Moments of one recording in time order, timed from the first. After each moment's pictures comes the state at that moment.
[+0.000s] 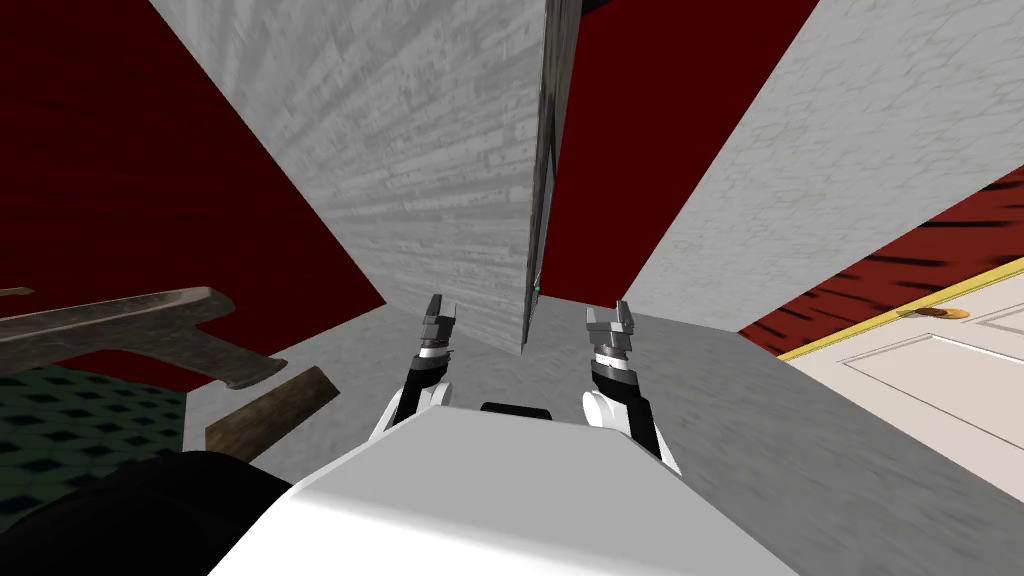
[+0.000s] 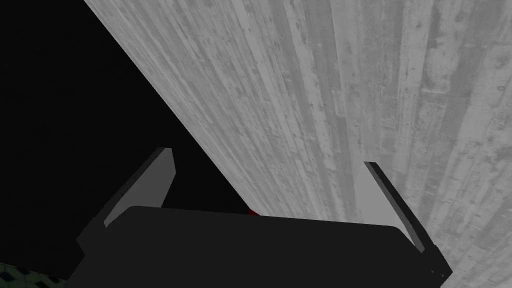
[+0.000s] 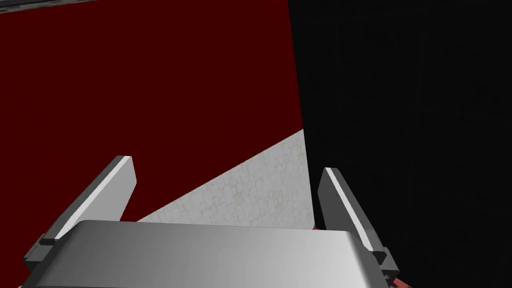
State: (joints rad) arm 0.47 -0.02 0.07 -2.21 -0.12 -0.47 -0.06
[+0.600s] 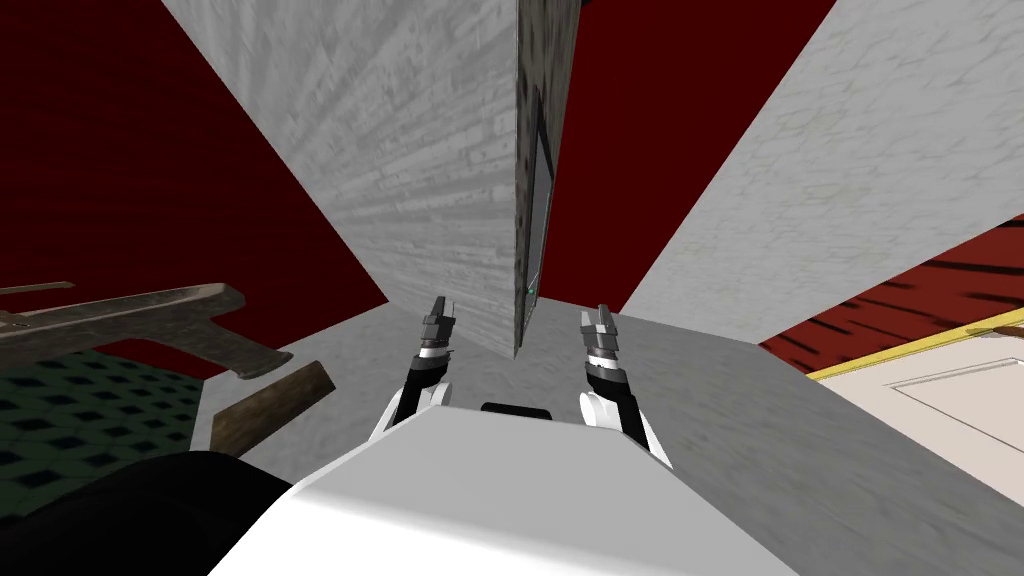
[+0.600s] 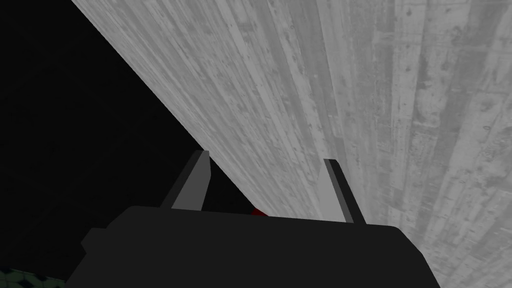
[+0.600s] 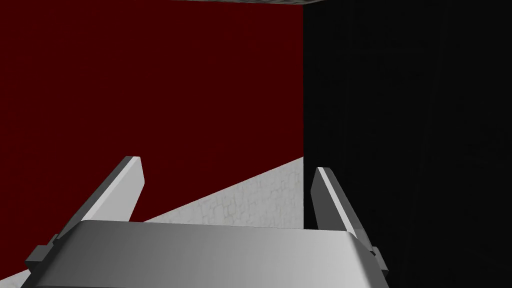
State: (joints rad) arm 0.45 -0.05 0.08 -2.12 -0.06 -0.50 0.03
